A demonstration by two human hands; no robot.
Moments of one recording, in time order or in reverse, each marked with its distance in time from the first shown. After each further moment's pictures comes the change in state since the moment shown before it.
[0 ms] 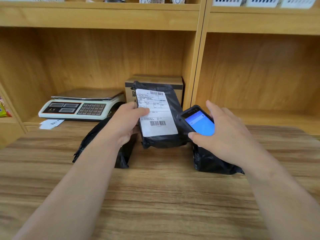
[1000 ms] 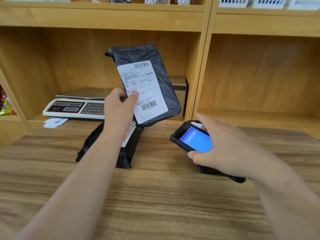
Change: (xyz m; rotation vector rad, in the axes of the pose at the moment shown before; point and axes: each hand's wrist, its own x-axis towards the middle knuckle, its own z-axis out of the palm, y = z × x) left_hand 0.009 0.004 -0.010 -0.128 0.380 0.355; right_hand -0.013 -0.015 -0.006 -0.149 -0.235 -0.109
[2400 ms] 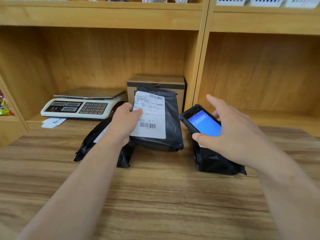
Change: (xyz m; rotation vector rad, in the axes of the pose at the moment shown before) left_hand -0.004 -0.019 0.002 0.322 -0.179 -0.265; right_hand 0.006 0.020 -0.006 0.146 0.217 0.006
